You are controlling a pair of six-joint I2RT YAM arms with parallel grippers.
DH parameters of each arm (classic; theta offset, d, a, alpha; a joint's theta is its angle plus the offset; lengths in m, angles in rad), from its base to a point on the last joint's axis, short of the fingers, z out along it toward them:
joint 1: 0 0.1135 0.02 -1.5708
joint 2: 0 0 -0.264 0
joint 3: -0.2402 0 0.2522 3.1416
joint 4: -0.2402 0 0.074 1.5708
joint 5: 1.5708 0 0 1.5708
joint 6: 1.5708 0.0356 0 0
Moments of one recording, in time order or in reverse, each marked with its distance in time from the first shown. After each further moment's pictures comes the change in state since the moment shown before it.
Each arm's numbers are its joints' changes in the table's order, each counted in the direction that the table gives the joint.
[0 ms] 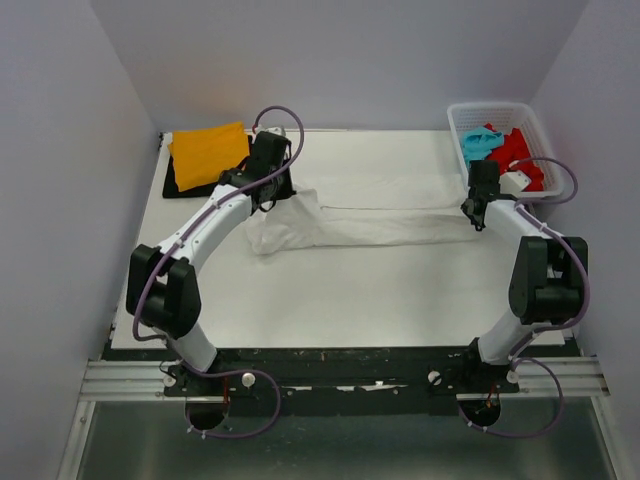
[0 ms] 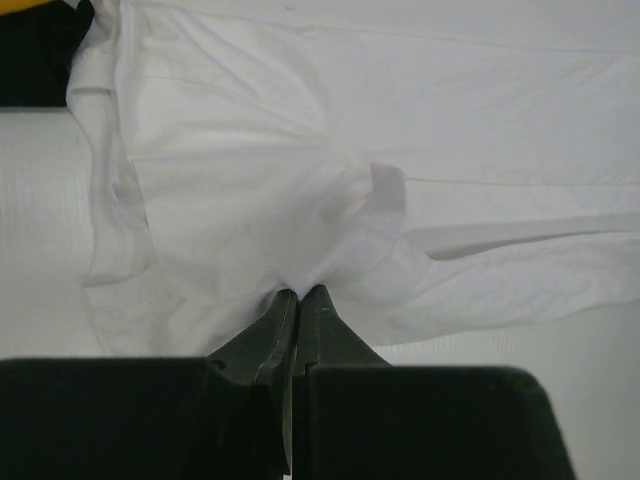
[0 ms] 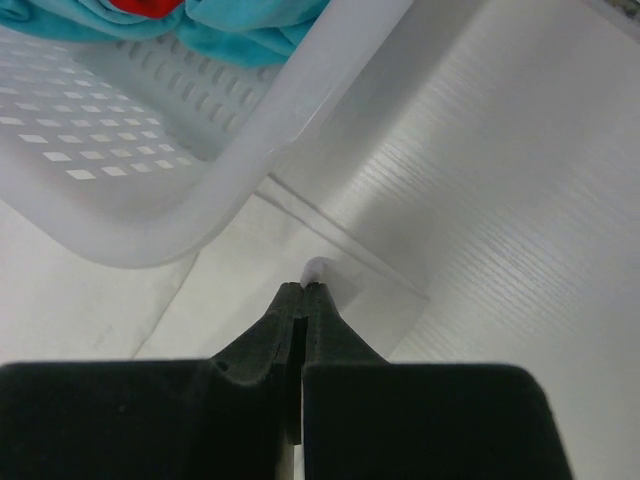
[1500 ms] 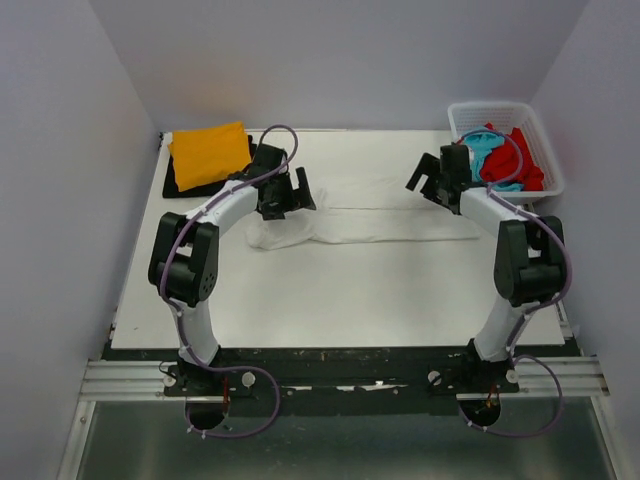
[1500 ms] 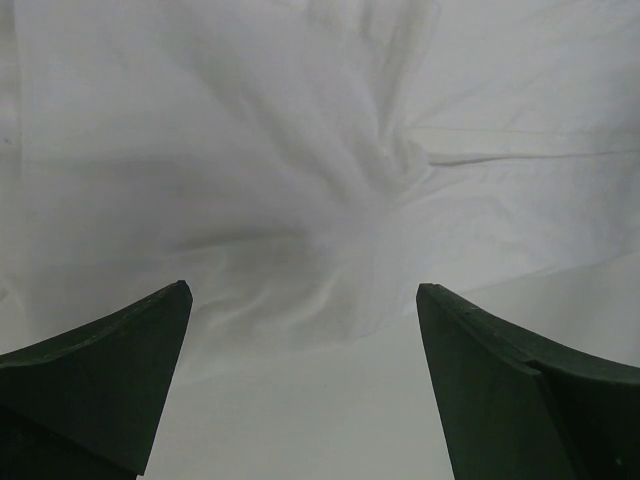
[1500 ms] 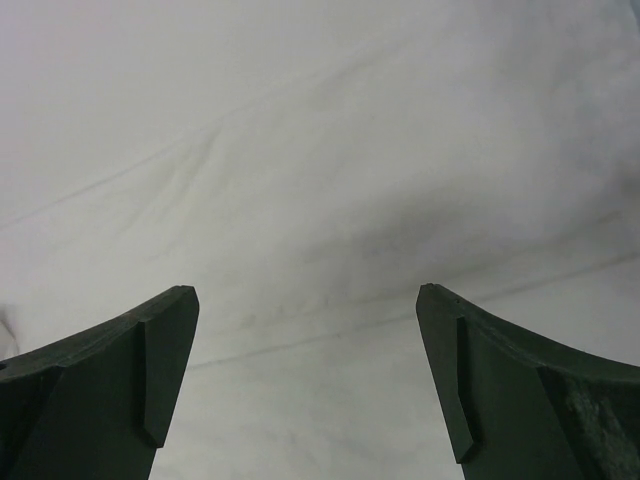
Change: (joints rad) left arm 0.090 0.260 -0.040 0.070 0.348 -0.084; right arm 0.144 0.102 -0.089 0.167 -0.397 -0.216
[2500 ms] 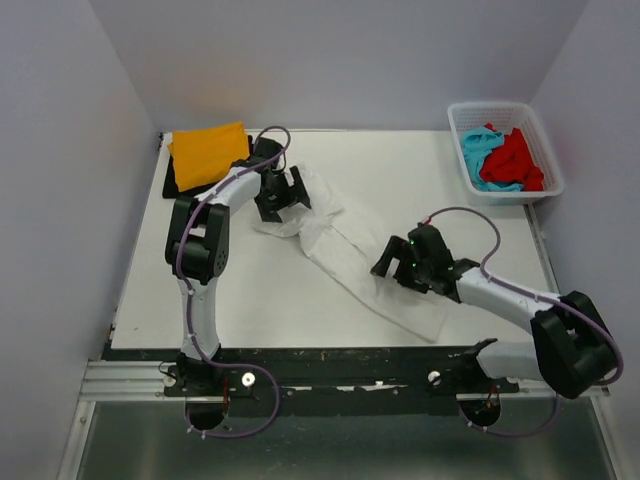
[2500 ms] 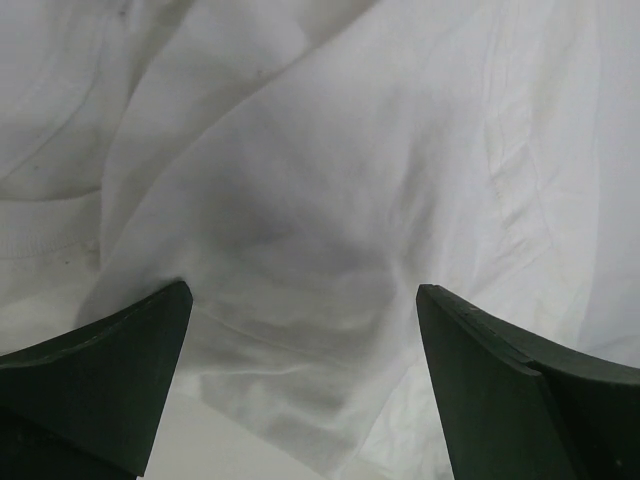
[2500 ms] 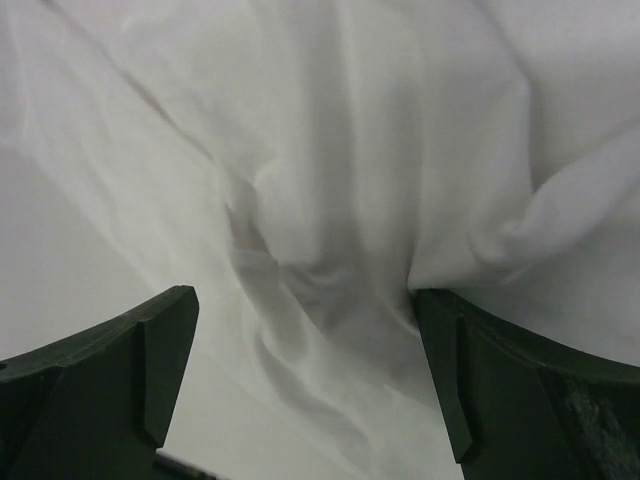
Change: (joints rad) left arm 0.063 0.228 -0.189 -0.162 0.023 -0.100; right arm 0.324 -0.444 0.588 -0.003 -0.108 0.278
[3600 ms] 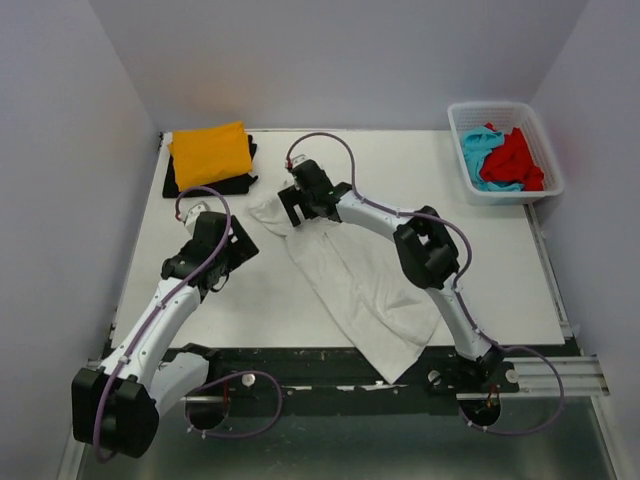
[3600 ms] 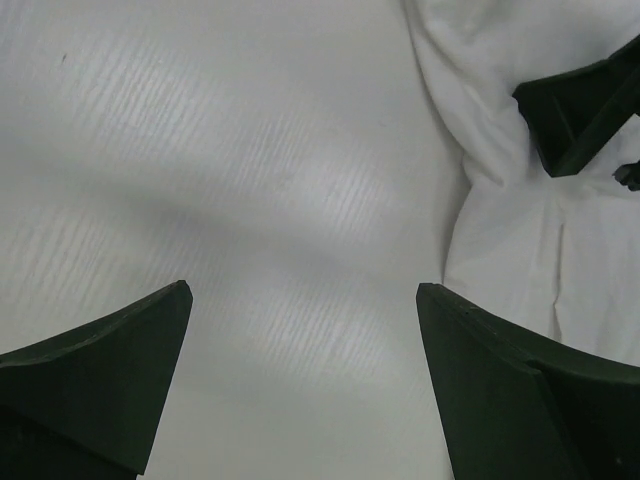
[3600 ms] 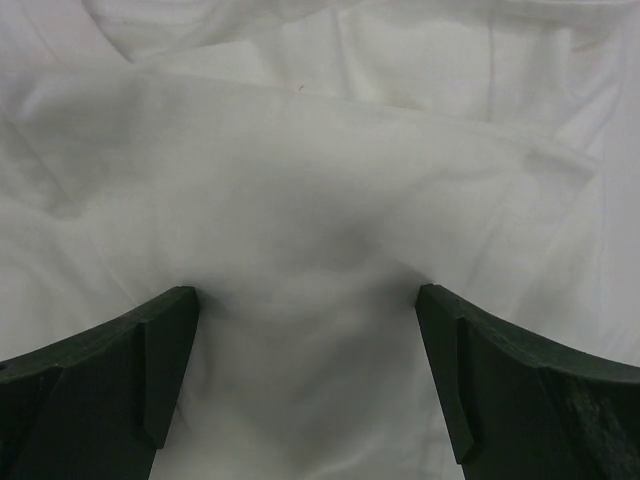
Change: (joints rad) left arm 0.018 -1.094 0.853 0.042 -0.452 -0.097; right arm 0.308 0.996 -1.310 -0.209 0.201 -0.679
